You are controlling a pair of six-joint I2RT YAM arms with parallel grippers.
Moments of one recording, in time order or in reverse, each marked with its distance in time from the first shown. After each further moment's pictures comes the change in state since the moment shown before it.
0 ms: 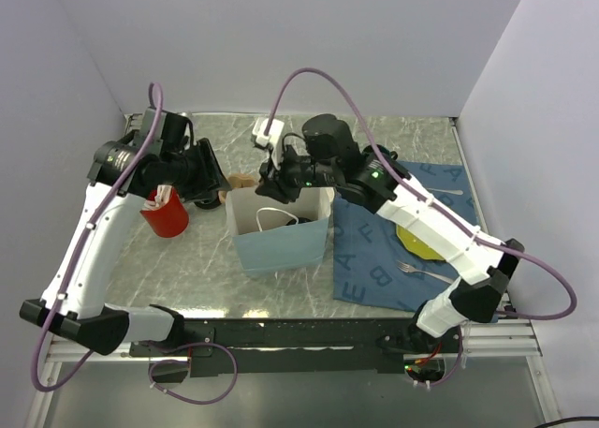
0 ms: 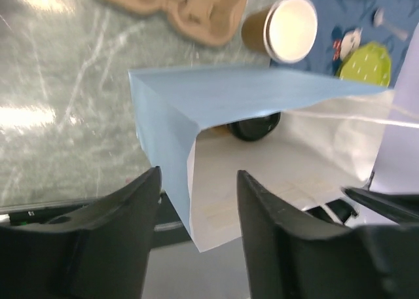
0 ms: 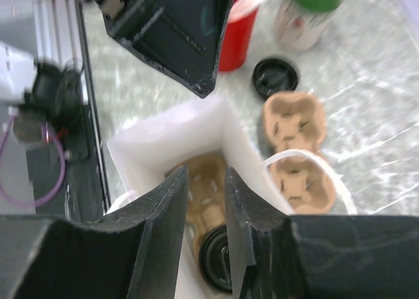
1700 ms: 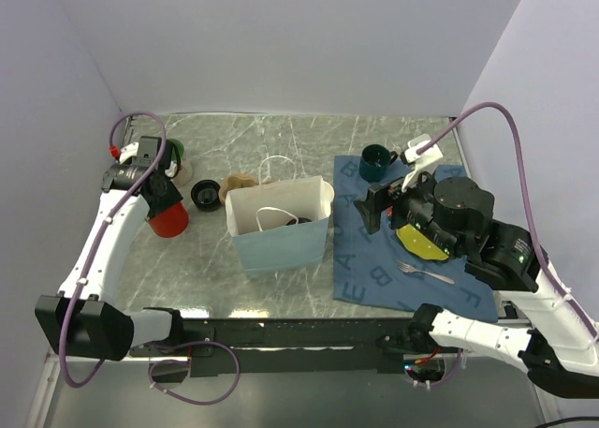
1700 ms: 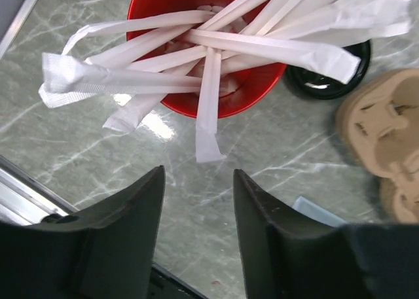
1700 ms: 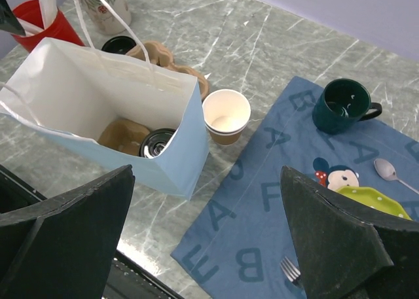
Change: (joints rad) left arm 0.262 -0.064 -0.446 0.220 -0.537 -0.050; right arm -0.005 -0.669 -0.328 -0.208 0.706 0.345
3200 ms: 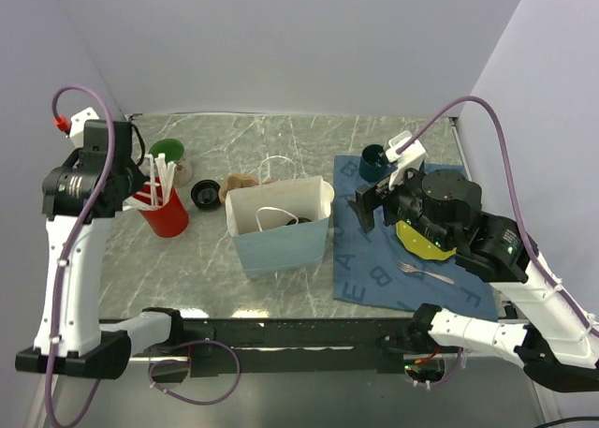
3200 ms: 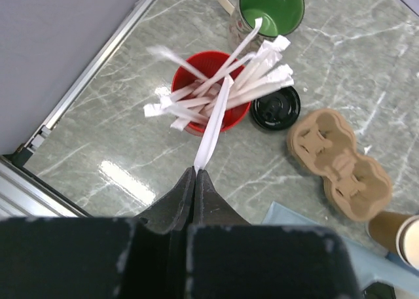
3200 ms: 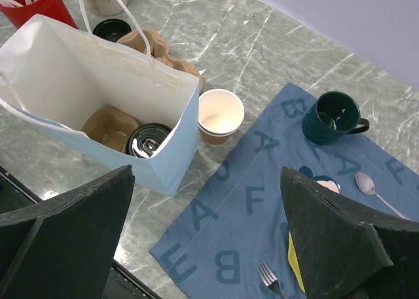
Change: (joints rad) left arm 0.000 -0.075 0.424 -0.215 -0.072 0.114; right arm 0.000 0.051 0.026 0.000 -0.032 -0.113
